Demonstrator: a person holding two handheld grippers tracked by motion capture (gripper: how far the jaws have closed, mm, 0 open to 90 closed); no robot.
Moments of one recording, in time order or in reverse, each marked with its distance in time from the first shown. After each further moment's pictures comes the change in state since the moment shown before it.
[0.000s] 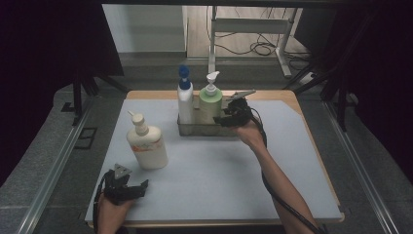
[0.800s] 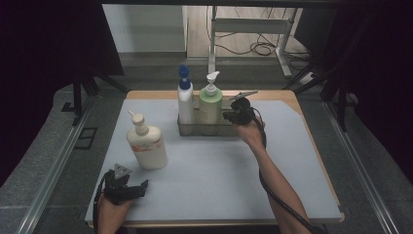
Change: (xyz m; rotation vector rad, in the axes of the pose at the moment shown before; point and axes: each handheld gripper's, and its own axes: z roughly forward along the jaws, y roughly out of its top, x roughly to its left) left arm 0.000 0.000 0.000 0.001 0.001 0.001; right arm -0.017 -0.007 0.014 0.042 -0.079 0.088
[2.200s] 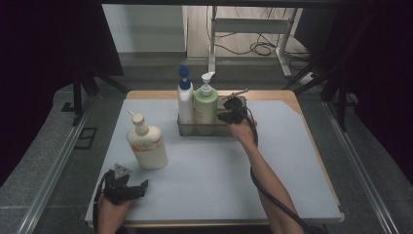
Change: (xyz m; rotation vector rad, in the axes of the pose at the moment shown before) left arm 0.000 0.000 0.000 0.000 0.000 0.000; right arm 0.004 0.006 0.031 0.066 0.002 0.043
